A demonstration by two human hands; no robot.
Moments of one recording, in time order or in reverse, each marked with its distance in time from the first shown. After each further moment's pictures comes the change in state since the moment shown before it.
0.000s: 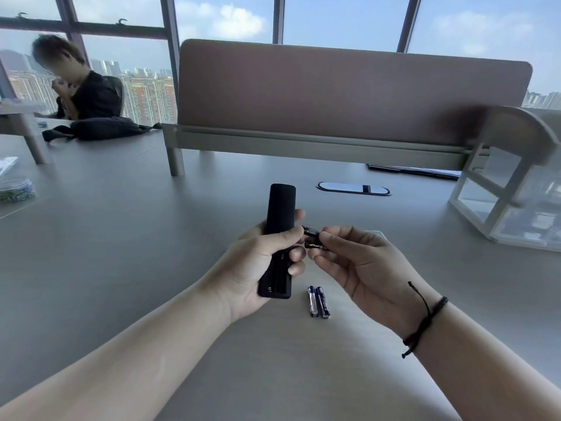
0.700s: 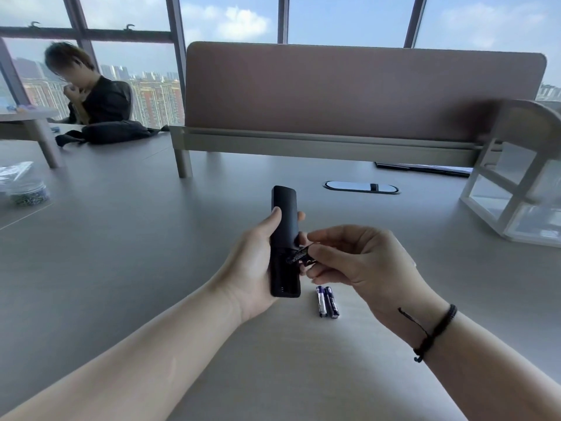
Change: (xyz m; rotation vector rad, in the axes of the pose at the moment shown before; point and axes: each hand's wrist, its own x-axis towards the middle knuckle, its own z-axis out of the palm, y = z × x) left_hand 0.000 0.002 -0.003 -0.031 0.107 -0.126; right_hand -0.008 0.006 0.011 -0.488 -0.038 -0.247
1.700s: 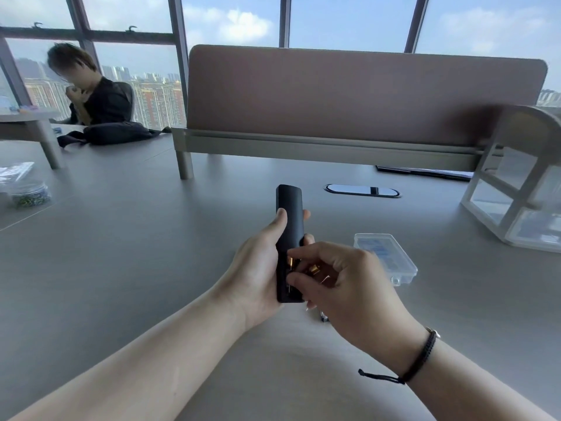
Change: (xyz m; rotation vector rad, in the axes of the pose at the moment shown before) left_hand -0.010 0.002 0.008 -0.025 -0.074 -0.045; right_hand -0.011 0.016 0.014 -0.632 0.013 -0.361
